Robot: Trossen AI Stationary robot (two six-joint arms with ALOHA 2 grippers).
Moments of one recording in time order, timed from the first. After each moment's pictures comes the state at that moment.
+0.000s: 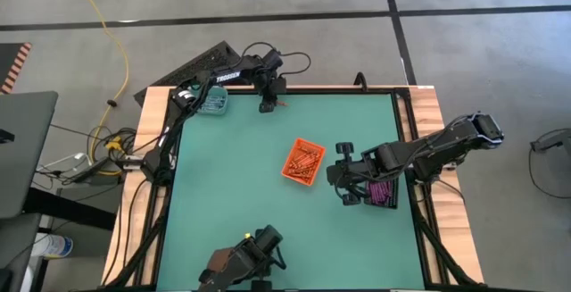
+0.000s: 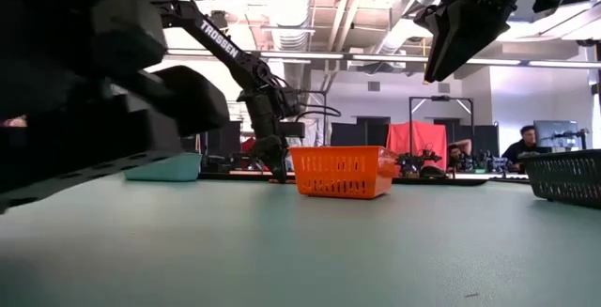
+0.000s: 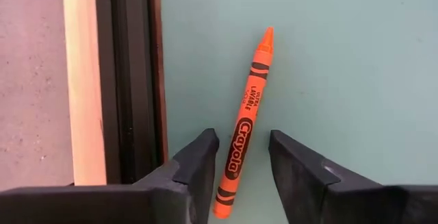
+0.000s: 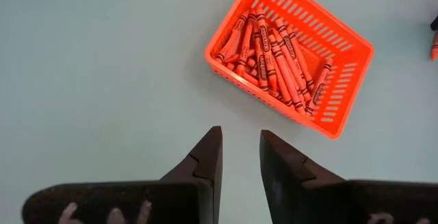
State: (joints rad) left arm 0.78 2.37 1.91 -0.82 0.23 0.80; right arm 0.27 1.38 1.08 -0.80 0.29 0.05
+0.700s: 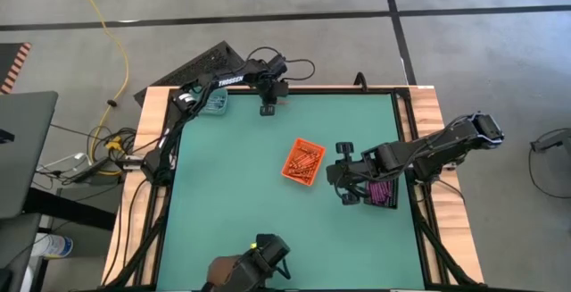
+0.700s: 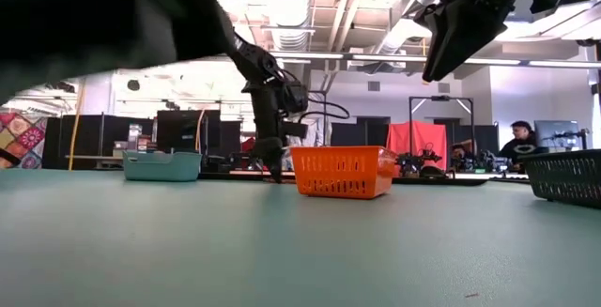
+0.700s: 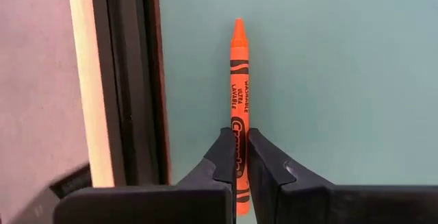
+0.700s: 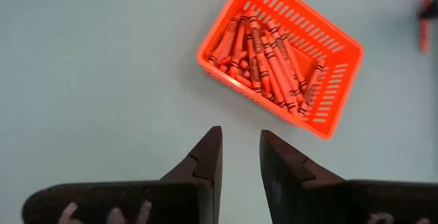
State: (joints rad) left arm 0.72 2.34 1.90 -0.87 0.07 0.79; right arm 0.27 1.38 1.08 -0.79 0.30 0.06
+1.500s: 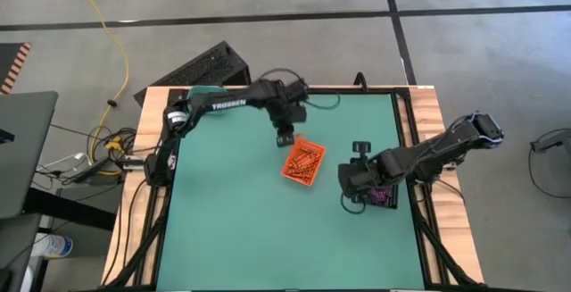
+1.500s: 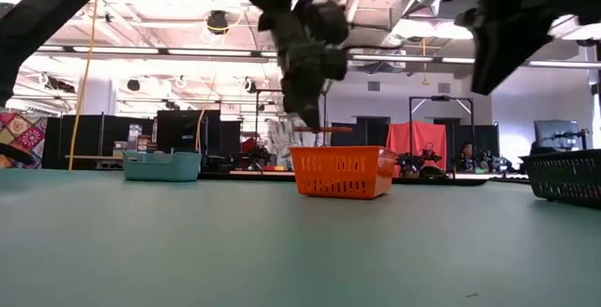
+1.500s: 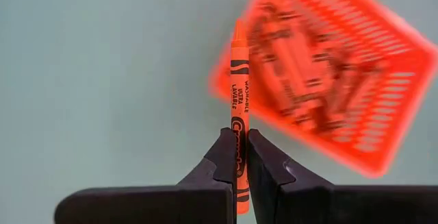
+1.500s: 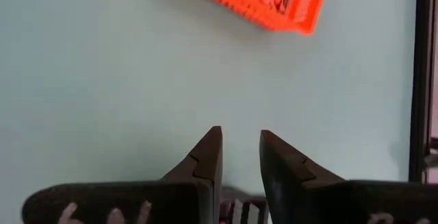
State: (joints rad) left arm 0.40 2.13 1.89 -0.96 0.26 0.22; right arm 0.34 1.38 1.08 -1.07 0.44 0.29
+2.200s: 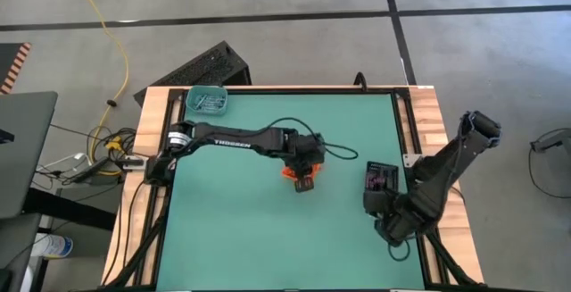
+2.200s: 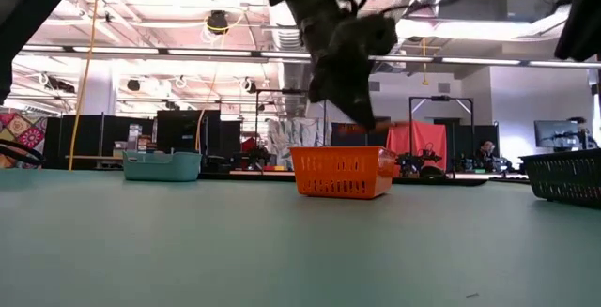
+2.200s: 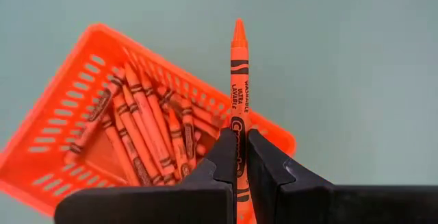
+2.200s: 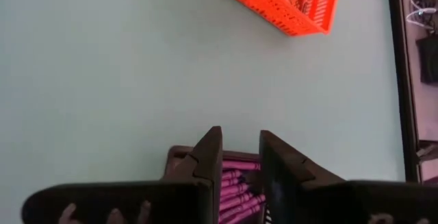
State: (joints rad) left arm 0.04 2.13 1.82 -0.69 0.04 -0.12; right arm 0.81 1.38 1.08 -1.28 0.61 0.77
